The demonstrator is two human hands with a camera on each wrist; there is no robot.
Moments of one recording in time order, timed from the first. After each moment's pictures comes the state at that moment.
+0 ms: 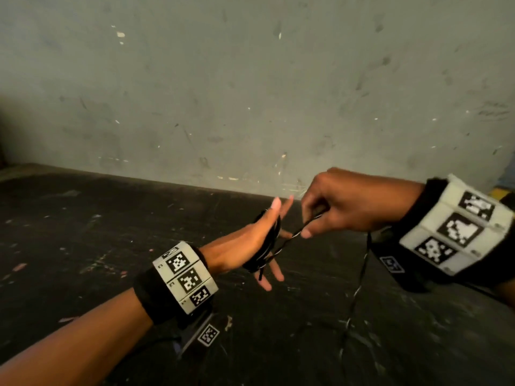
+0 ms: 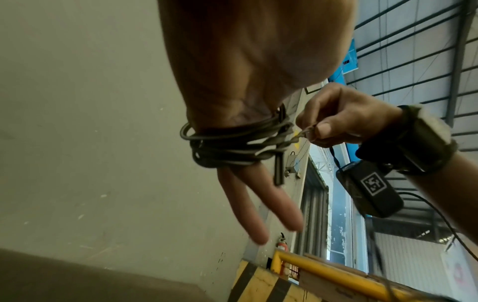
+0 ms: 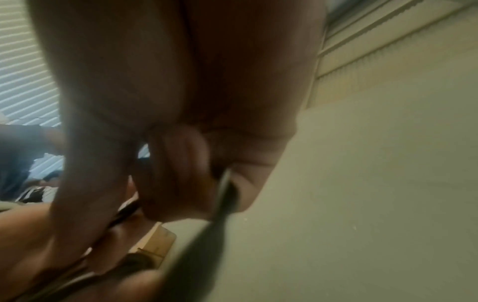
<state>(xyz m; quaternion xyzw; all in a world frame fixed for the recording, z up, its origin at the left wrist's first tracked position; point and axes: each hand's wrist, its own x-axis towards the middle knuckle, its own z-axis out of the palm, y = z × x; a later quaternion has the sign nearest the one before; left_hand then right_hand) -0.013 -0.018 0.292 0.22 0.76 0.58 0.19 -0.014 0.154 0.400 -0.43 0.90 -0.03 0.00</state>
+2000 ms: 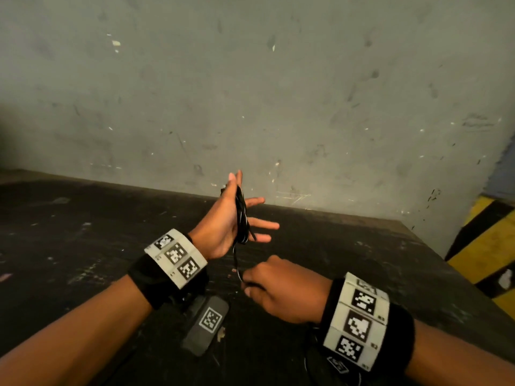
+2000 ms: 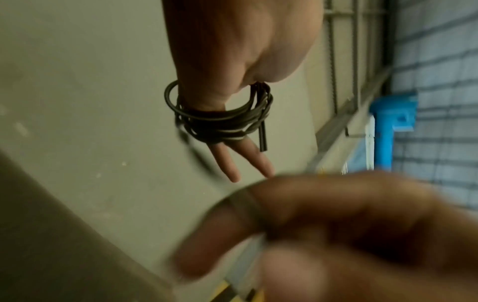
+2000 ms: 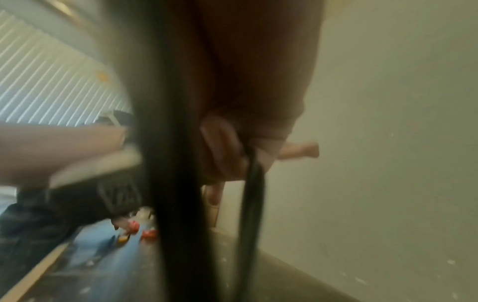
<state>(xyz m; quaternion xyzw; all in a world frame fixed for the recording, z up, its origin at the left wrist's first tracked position) -0.041 -0.030 0.313 0.13 0.56 0.81 0.05 0.007 0.109 0.293 -0.42 0.91 -0.06 0.04</state>
